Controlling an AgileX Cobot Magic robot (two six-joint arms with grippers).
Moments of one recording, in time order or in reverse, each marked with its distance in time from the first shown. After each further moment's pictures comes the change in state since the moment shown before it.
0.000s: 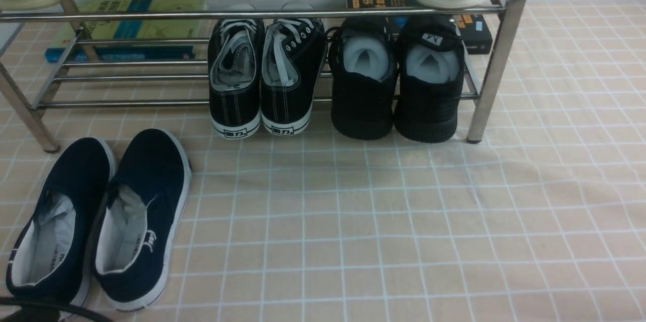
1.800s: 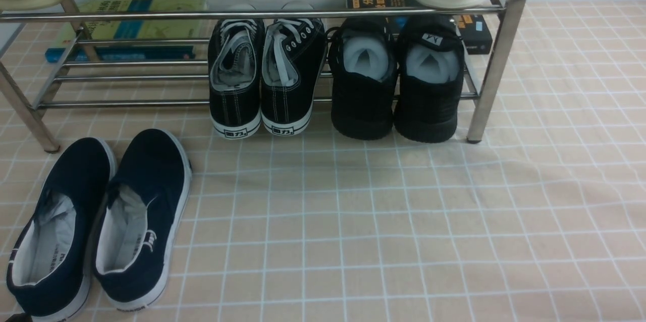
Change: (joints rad) right arm 0.000 0.000 0.000 0.000 0.000 0.000; left arm 0.000 -0.230 0.163 0.240 -0.085 -0.112
